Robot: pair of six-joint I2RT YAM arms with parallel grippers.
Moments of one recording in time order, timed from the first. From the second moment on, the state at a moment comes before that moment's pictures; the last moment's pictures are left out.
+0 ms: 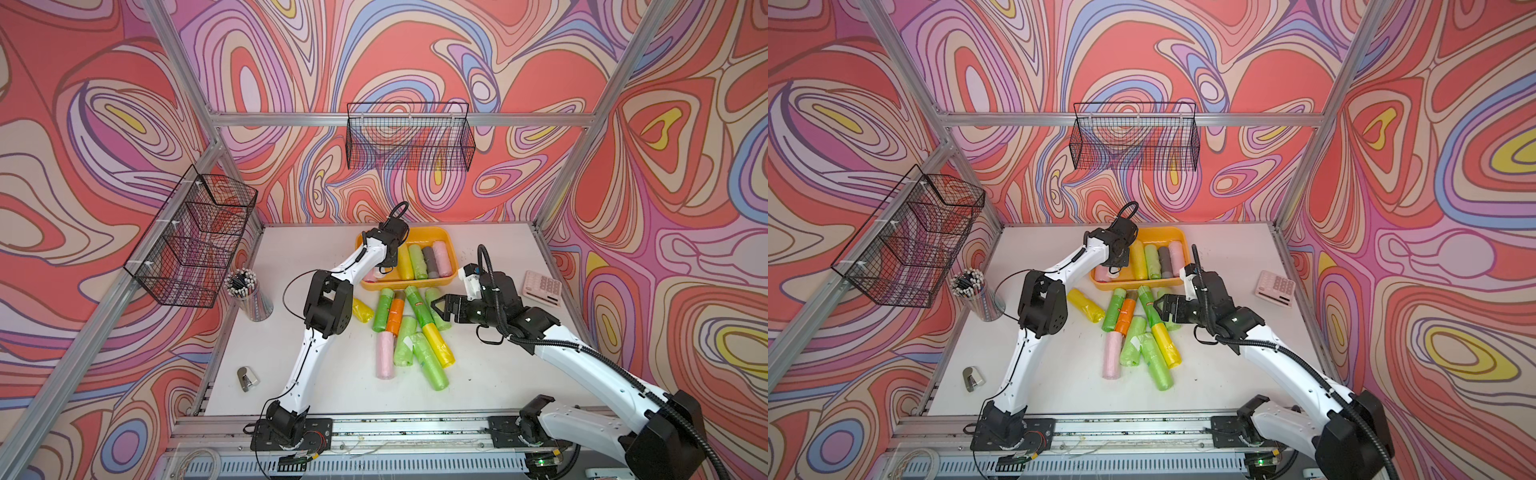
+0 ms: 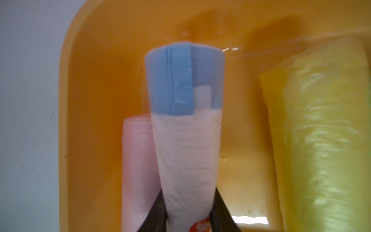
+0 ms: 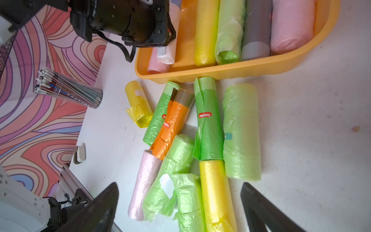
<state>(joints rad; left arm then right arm) -0.50 2.45 2.23 -0.94 -0.38 -0.43 0.51 1.12 0.81 -0.37 -0.24 0.53</state>
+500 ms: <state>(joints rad) -0.50 2.42 2.21 -0.93 -0.39 -0.41 0.51 1.15 0.83 -0.45 -0.22 0.51</state>
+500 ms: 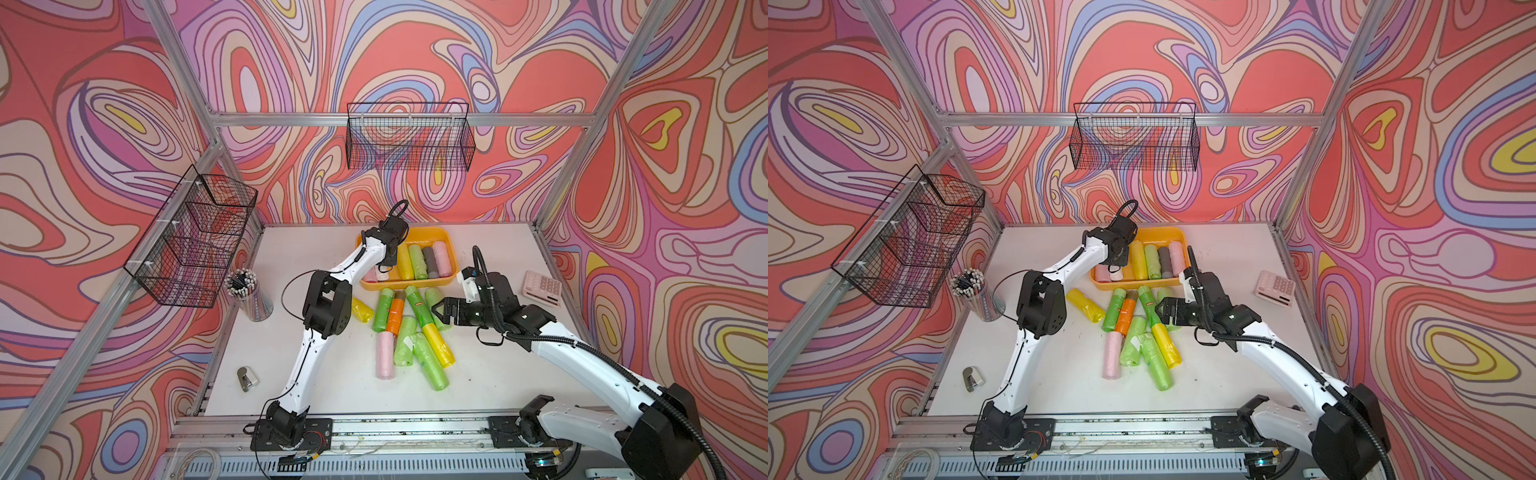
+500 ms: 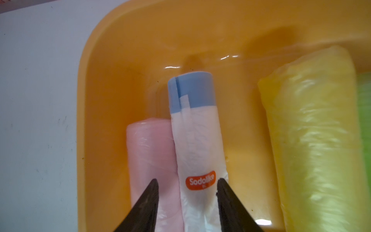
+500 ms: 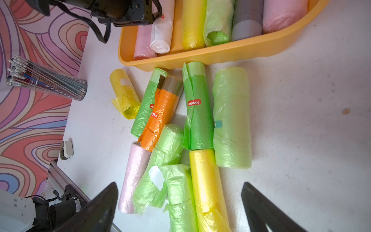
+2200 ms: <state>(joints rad) -0.62 1.04 0.75 -0.37 0.23 -0.69 0.51 1.08 0.60 -0.40 -0.09 0.66</state>
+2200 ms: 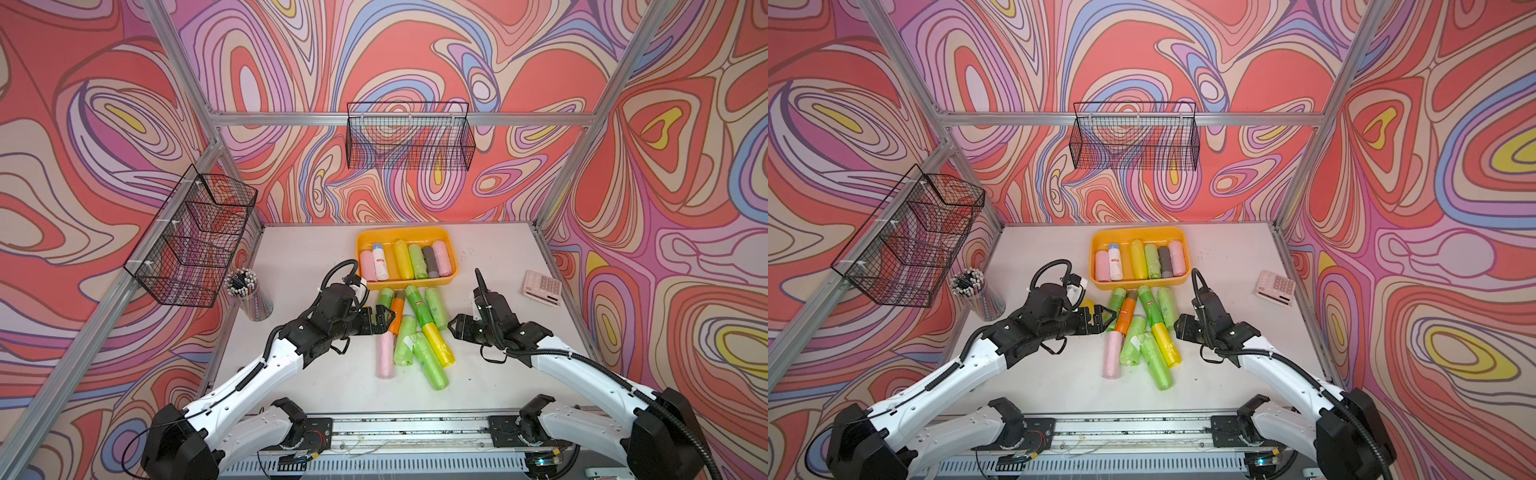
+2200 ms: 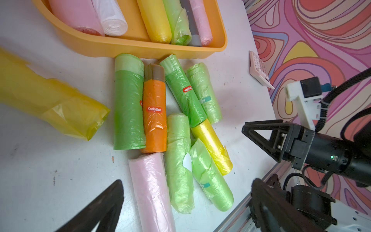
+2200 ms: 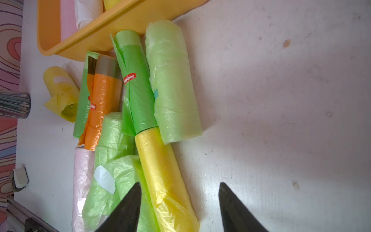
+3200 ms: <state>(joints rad) -0.71 1.05 0.70 -0.23 0.25 -0.76 0.69 1.19 0.52 -0.25 -0.08 0.77</state>
